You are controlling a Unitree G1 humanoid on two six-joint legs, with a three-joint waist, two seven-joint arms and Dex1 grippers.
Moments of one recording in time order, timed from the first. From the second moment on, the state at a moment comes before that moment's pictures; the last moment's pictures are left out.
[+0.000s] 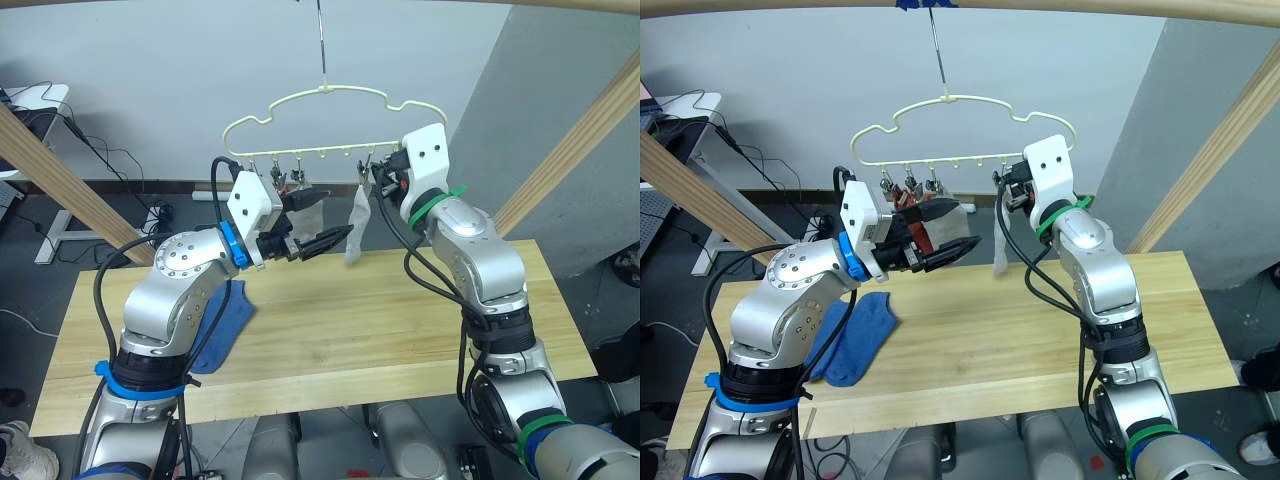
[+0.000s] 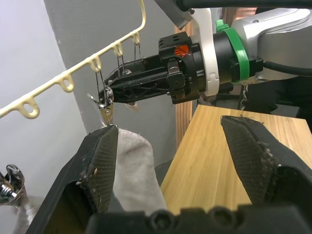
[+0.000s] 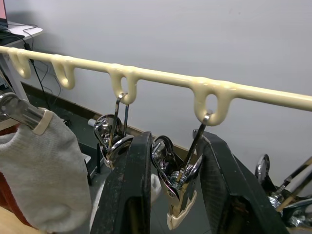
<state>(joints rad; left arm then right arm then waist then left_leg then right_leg) -0.50 0.50 -0.01 -0.28 -0.48 0.47 -0.80 -0.75 -0.15 0.07 -0.12 0.08 0.69 0.21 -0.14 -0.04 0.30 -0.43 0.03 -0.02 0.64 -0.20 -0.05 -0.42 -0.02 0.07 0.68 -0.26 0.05</state>
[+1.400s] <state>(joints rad) -0.51 0.50 -0.02 -0.27 -0.48 0.47 -0.80 -0.69 -0.07 0.04 -0.20 0.10 0.78 0.12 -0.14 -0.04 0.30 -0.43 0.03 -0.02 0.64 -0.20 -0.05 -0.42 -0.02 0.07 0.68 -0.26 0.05</state>
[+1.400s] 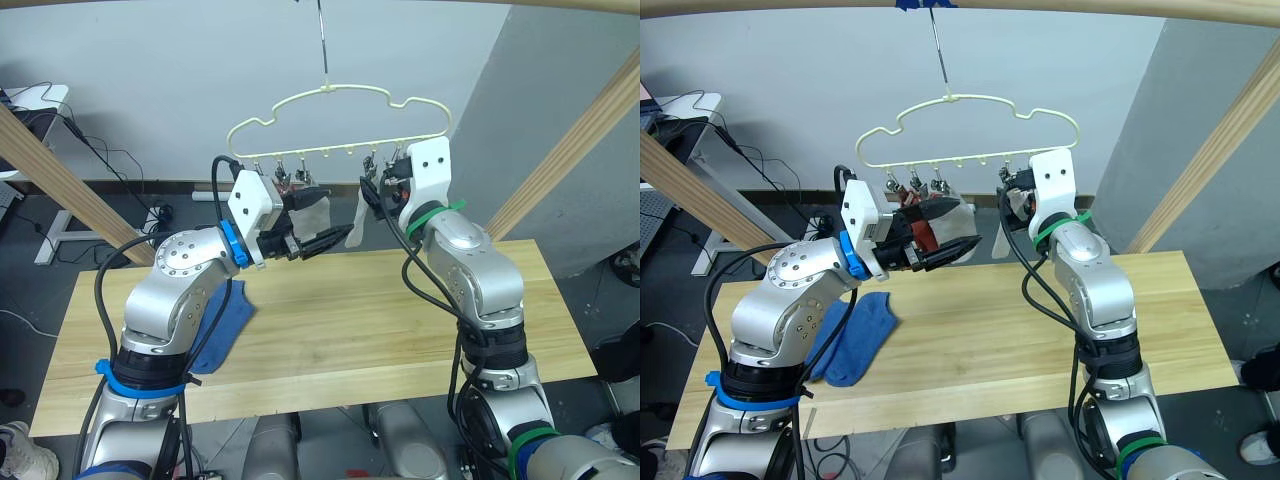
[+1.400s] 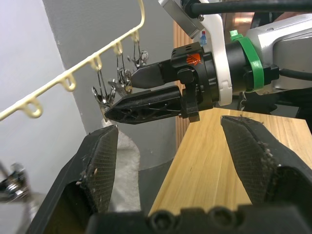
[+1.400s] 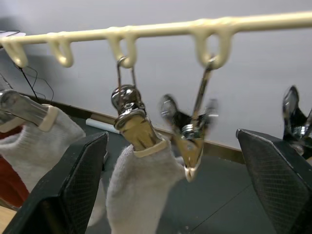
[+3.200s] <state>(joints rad) -0.54 0.49 -0.03 -0.26 -0.49 0.45 -0.82 -0.64 -0.08 0.07 -0.23 0.04 0.75 0.05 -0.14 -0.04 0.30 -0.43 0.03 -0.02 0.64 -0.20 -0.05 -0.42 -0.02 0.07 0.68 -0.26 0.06</state>
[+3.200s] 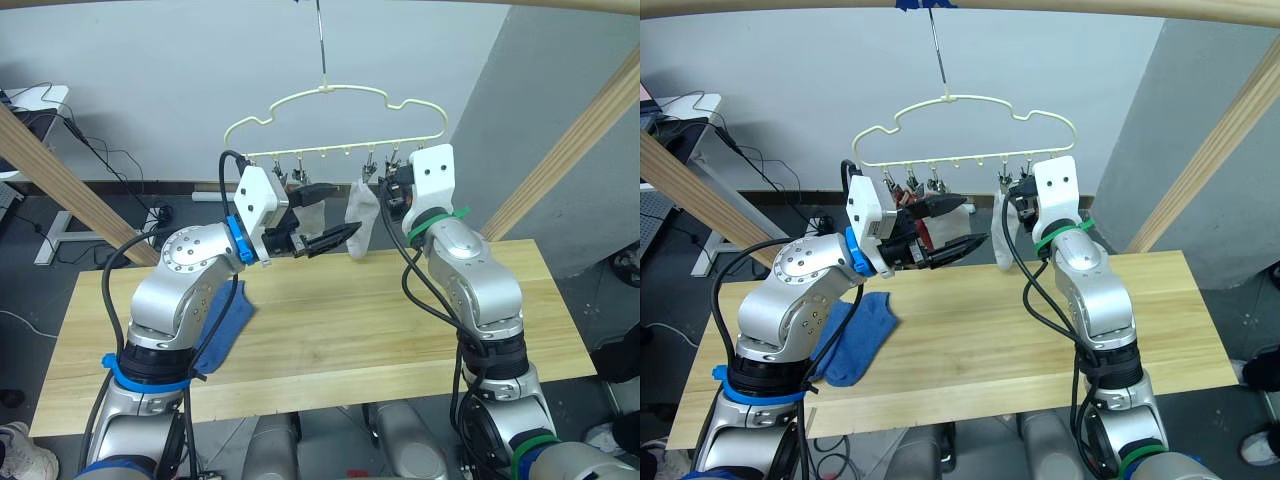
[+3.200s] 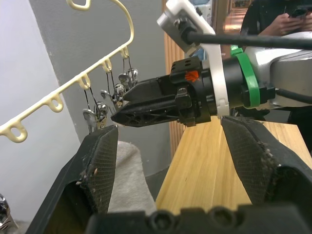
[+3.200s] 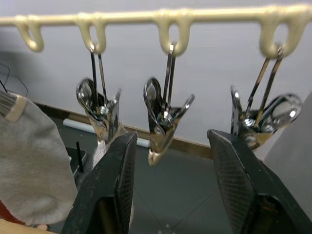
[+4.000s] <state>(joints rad) -0.55 0.49 -0.03 -0.24 -0.49 0.45 -0.82 -0.72 -0.07 0.08 -0.10 0.02 0.64 0.07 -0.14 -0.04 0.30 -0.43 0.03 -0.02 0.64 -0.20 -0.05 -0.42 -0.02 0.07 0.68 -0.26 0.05</state>
